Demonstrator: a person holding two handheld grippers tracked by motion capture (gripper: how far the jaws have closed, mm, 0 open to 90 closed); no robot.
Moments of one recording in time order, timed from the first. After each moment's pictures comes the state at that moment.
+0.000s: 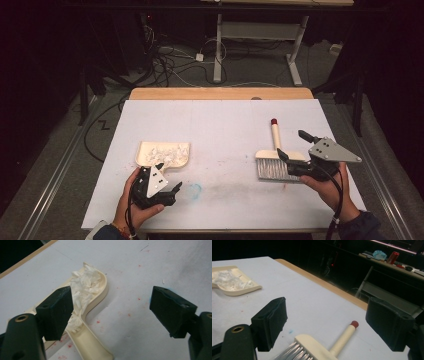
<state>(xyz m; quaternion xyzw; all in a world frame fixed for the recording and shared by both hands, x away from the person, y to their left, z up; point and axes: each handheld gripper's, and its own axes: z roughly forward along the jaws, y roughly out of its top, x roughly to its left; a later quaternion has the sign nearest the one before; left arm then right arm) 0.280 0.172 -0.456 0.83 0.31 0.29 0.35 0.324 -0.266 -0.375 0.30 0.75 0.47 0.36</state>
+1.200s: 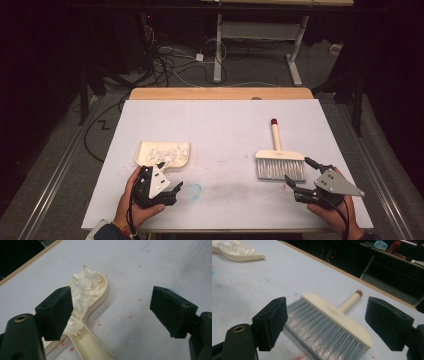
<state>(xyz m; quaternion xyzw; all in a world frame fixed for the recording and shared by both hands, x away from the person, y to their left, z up) 0.281 0.169 -0.456 0.84 0.30 0.30 0.35 0.285 -0.296 -0.442 0.29 0.76 0.45 0.36</state>
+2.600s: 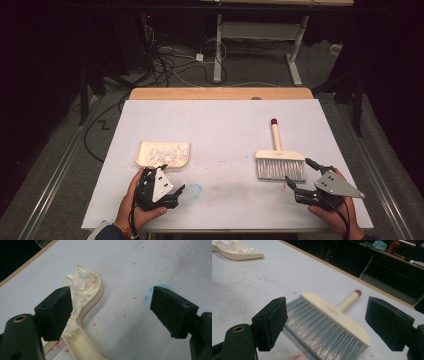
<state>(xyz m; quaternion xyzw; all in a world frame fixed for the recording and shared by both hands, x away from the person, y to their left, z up) 0.278 0.163 -0.460 0.85 0.28 0.30 0.33 0.284 -0.298 -0.444 0.29 0.76 0.45 0.37</state>
